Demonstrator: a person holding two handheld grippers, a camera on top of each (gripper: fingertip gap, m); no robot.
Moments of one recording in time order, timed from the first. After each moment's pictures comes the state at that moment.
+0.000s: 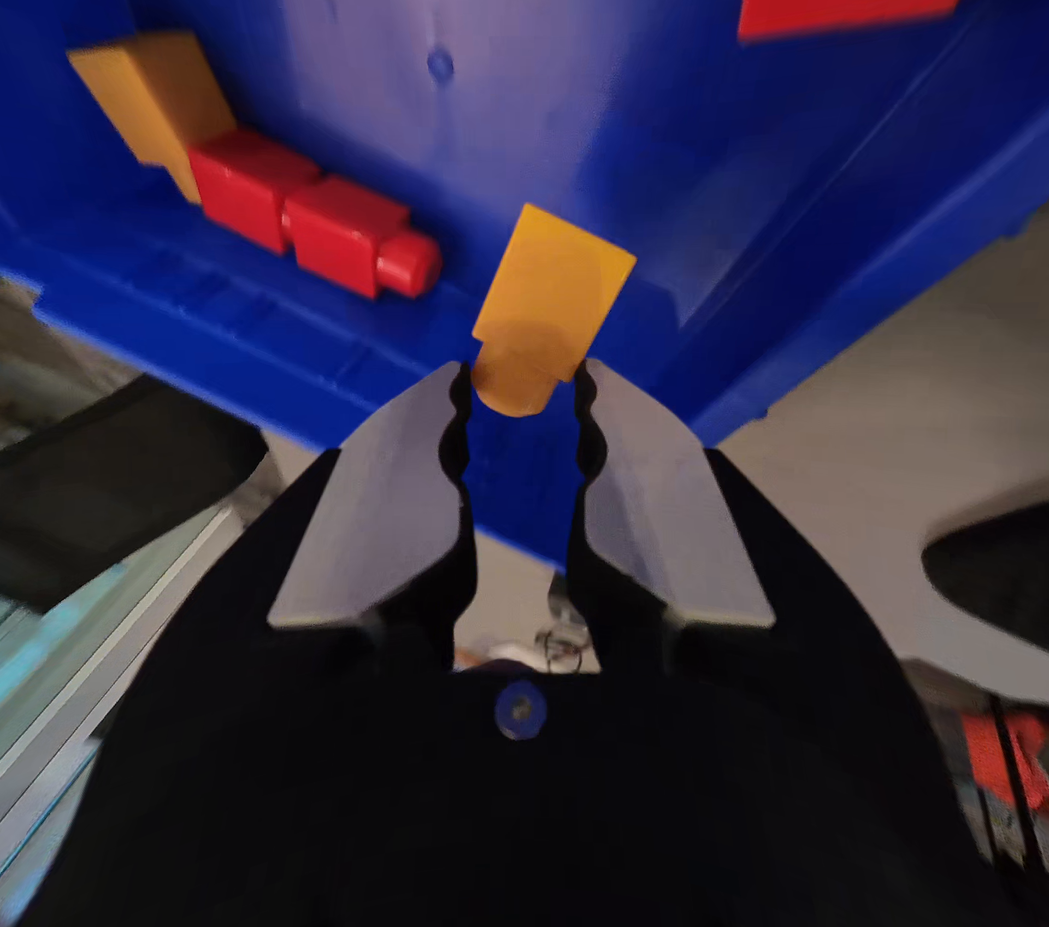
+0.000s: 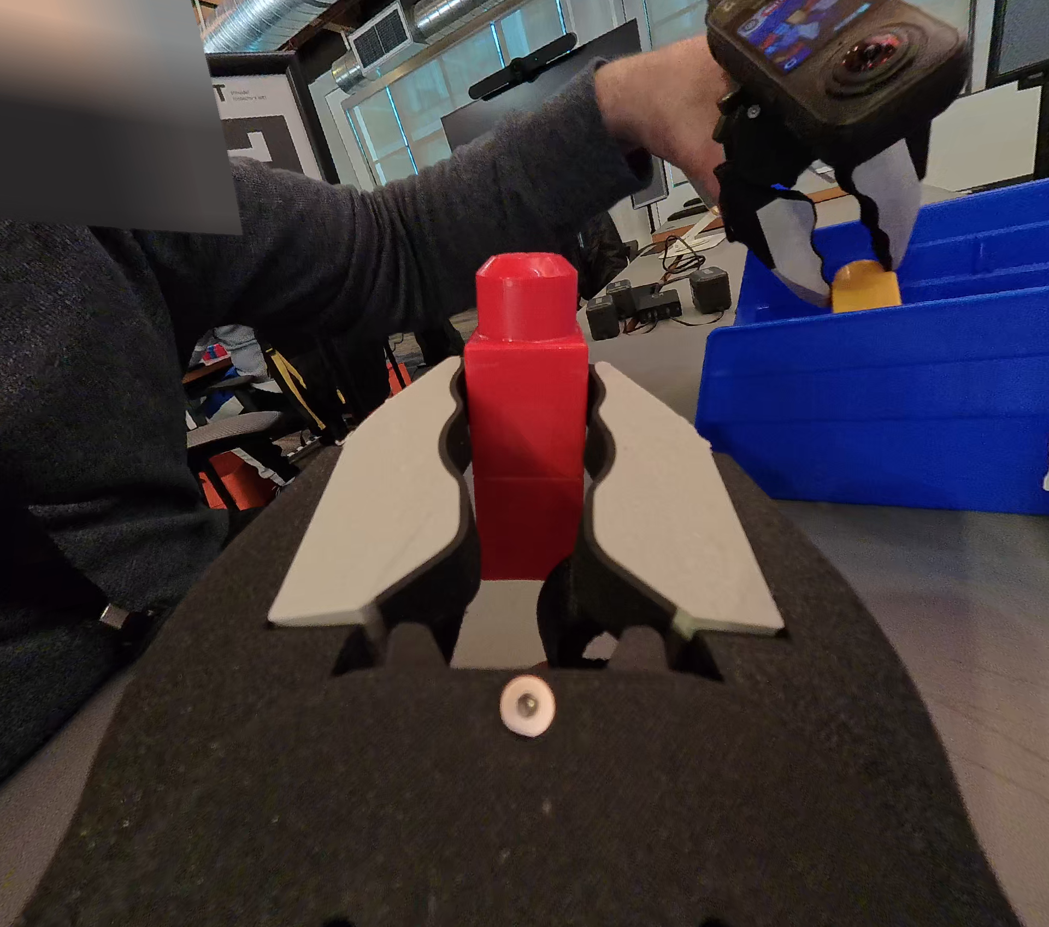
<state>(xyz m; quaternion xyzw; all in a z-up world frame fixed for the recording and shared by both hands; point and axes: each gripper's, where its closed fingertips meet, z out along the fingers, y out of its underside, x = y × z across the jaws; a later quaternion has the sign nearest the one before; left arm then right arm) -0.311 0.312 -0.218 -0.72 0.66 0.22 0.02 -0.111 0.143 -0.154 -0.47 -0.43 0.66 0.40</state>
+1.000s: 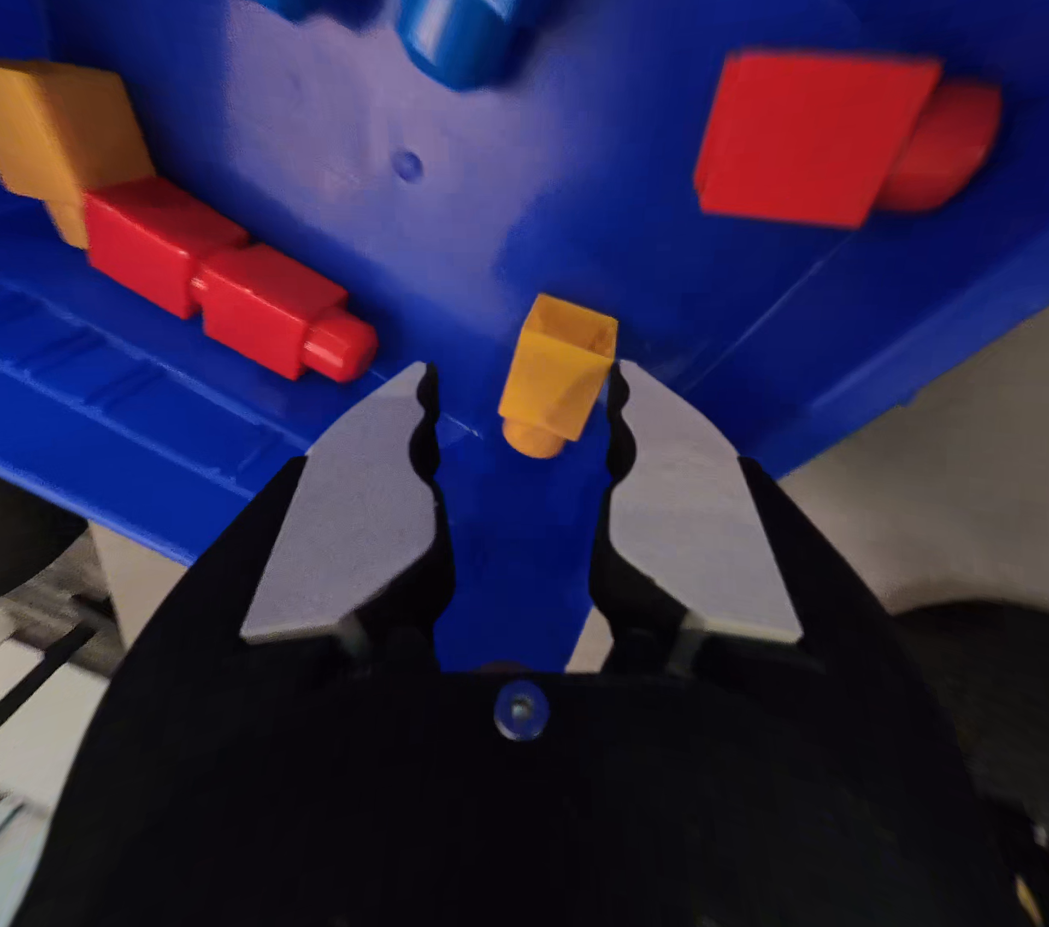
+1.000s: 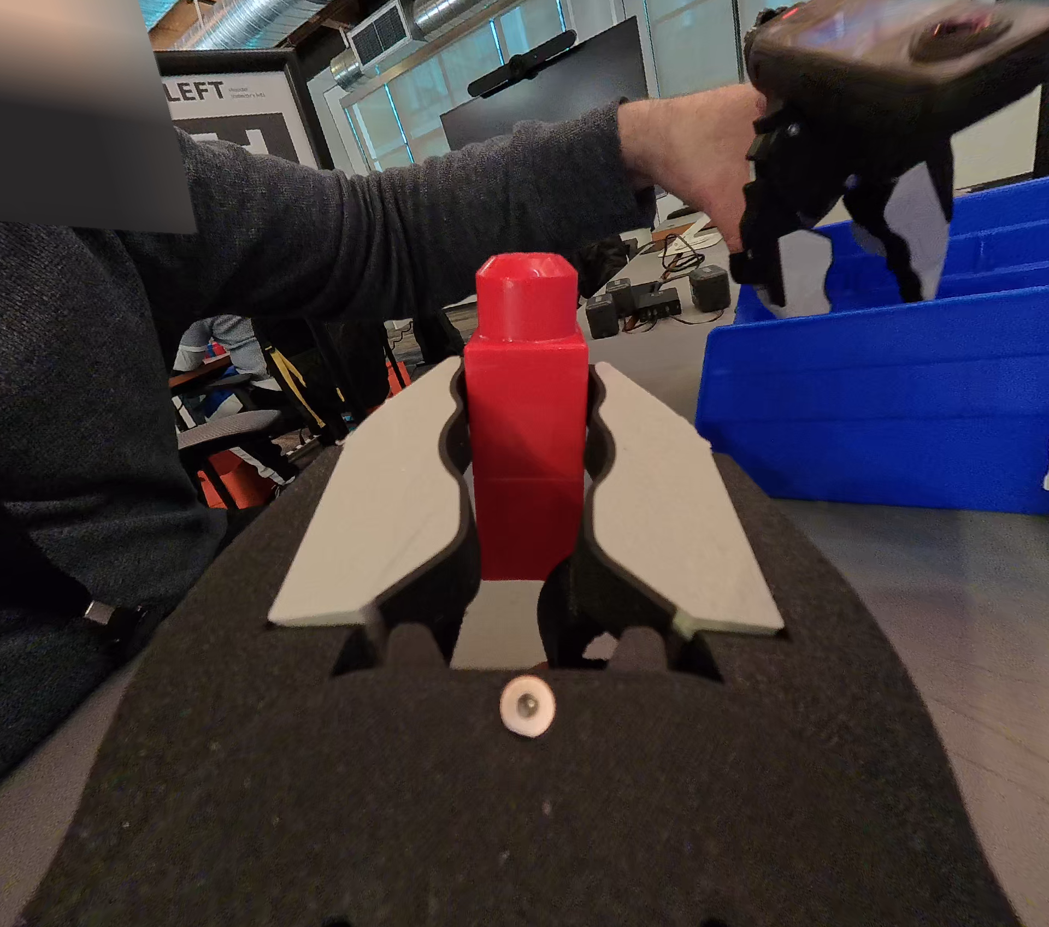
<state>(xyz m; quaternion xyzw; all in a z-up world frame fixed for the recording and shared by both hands) -0.286 0.309 -0.249 -0.79 0.61 0.10 0.05 -0.112 0.143 -0.155 -0.48 -0.43 0.66 0.40</state>
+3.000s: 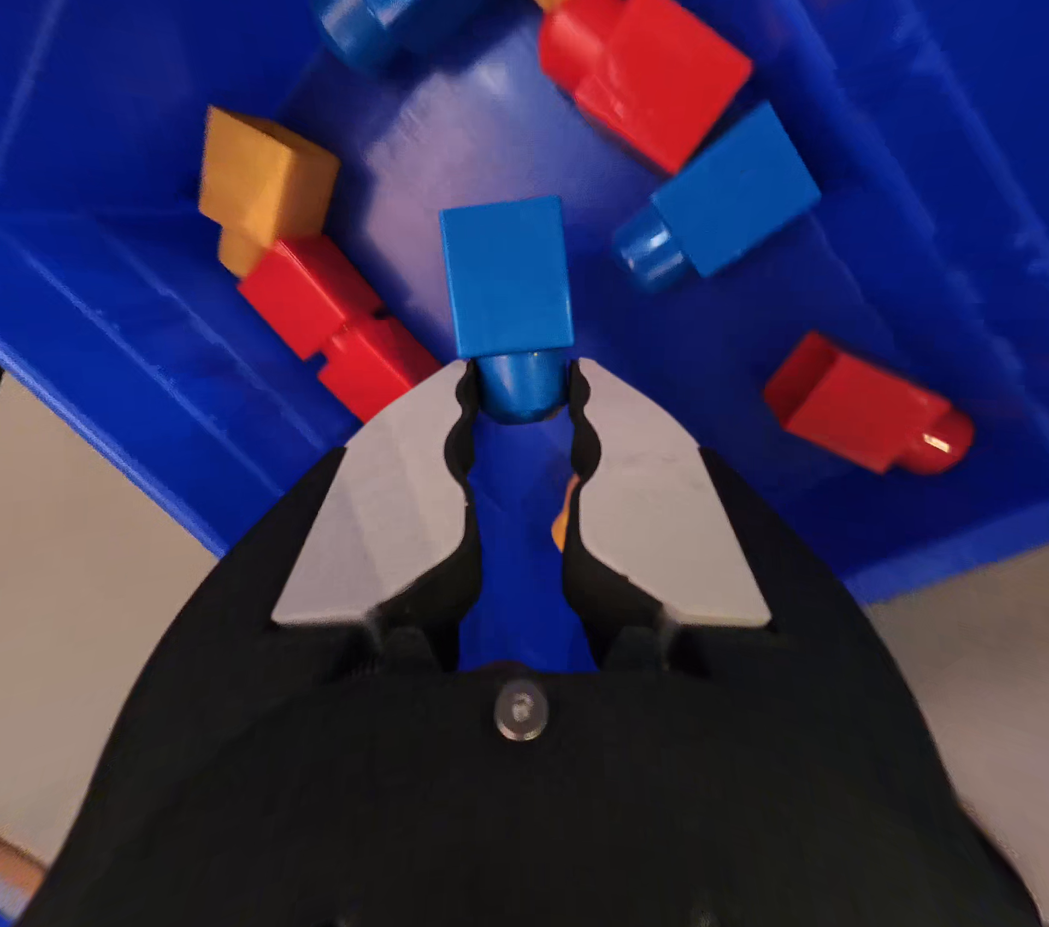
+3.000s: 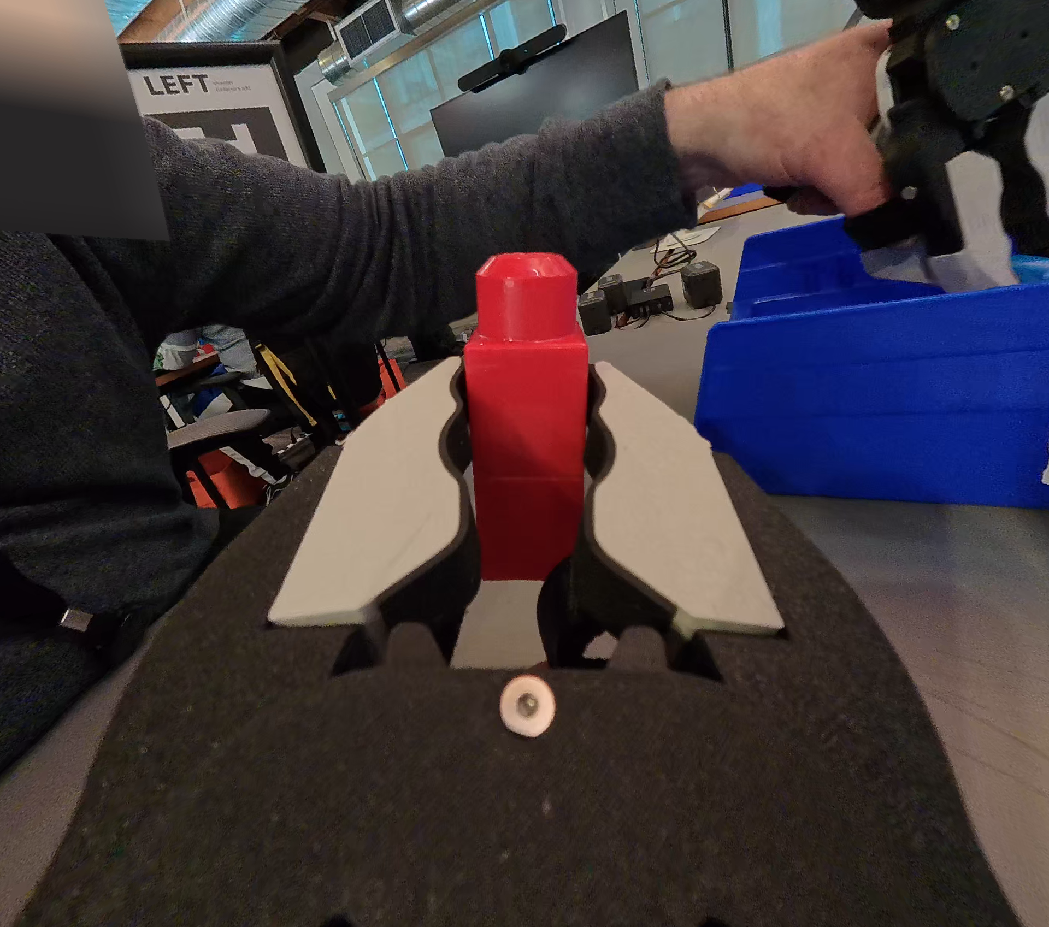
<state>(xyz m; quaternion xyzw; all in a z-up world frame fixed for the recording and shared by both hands) -0.256 0.365 -0.235 -0.87 0.48 0.05 0.12 -0.113 0.144 -0.156 -0.48 -0.43 0.65 0.40</state>
